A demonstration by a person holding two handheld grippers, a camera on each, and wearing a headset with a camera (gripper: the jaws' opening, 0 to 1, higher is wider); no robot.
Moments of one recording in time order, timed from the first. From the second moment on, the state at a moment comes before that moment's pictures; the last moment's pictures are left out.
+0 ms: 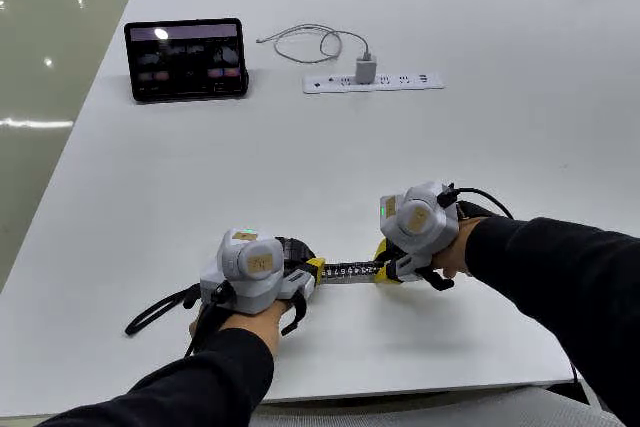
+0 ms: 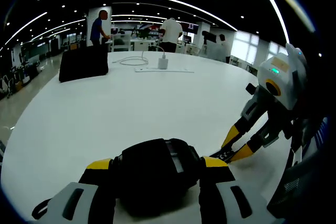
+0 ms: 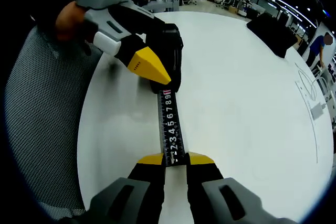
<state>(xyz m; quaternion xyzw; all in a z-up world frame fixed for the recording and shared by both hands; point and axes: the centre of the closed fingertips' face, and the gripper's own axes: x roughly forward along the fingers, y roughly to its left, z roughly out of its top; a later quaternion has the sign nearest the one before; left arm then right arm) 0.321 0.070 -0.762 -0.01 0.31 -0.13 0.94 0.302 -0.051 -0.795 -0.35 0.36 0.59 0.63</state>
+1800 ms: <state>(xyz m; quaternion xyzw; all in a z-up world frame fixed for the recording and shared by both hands) 0.321 0.070 -0.762 -0.02 0.32 -0.14 0.94 0.300 -0.018 -0.799 -0.33 0.36 0.59 0.64</state>
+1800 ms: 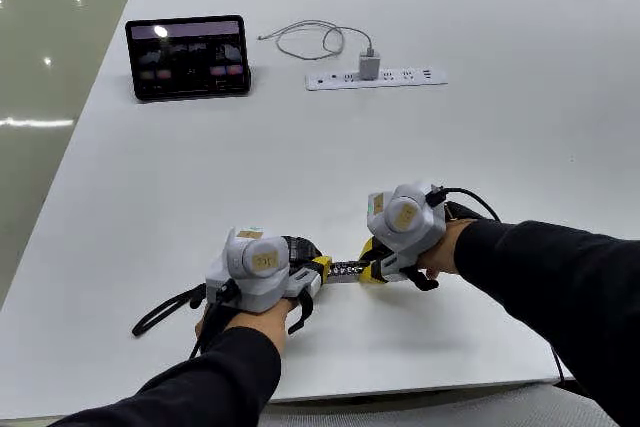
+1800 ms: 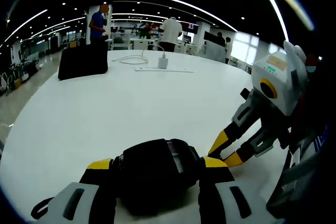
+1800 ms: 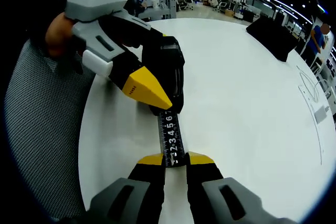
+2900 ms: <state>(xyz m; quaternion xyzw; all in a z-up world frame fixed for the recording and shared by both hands) 0.321 0.073 -0.762 -0.05 0.32 -0.14 0.94 0.300 0.017 -0.796 -0.32 0.33 0.61 0.64</state>
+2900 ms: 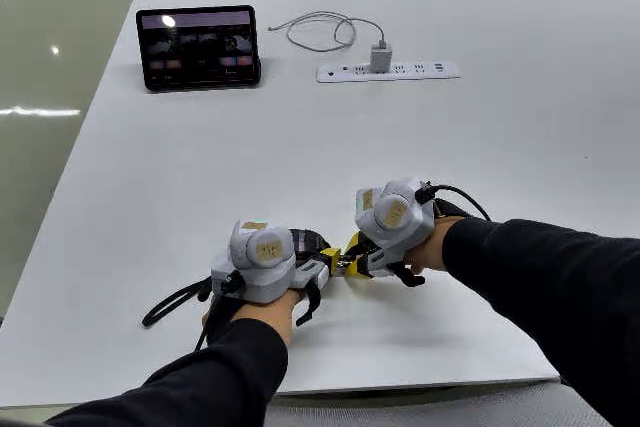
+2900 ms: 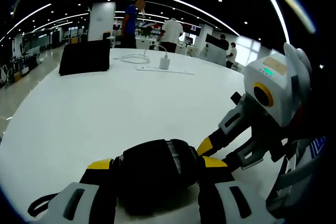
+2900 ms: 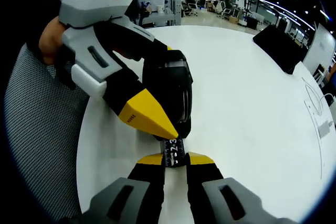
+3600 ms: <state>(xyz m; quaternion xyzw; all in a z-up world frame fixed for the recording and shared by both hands) 0.320 0.072 -0.760 -0.05 0.32 -0.14 0.94 0.302 0.031 -0.798 -0.32 0.32 0.62 0.65</state>
